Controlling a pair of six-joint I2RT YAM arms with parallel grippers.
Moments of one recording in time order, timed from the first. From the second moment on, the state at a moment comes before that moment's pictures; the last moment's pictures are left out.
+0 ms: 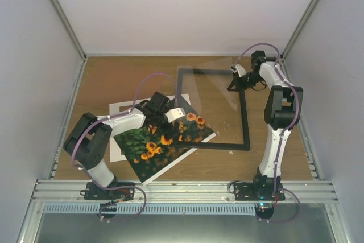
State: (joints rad) left arm -0.56 1.64 0.92 -0.32 0.37 0.46; right arm -0.04 2.20 1.84 -1.05 -0.63 -0.43
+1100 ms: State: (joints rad) left arm -0.48 1.49 0.97 -0.54 0.31 0.54; right arm -0.04 2.12 1.66 -1.18 -0.72 -0.51
